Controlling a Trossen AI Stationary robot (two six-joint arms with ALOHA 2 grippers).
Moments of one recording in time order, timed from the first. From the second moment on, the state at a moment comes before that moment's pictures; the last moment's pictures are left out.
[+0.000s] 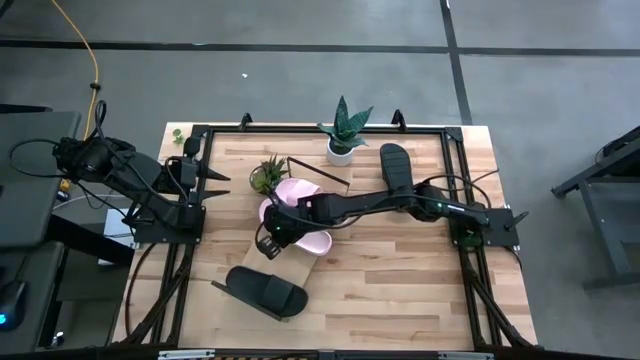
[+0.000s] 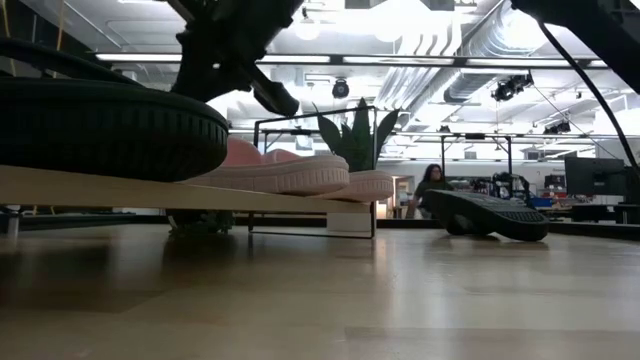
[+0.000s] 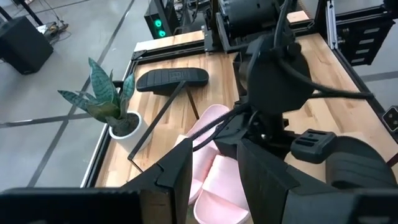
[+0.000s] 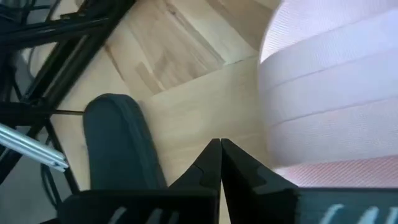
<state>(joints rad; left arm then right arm) -0.30 0.82 1.33 -1.07 -0.48 -0.03 0.13 2.39 2.28 -0.80 -0.01 0.89</state>
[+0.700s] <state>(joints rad) -0.30 0.82 1.33 -1.08 -0.48 -0.03 0.14 2.42 2.28 -0.91 0.10 0.98</state>
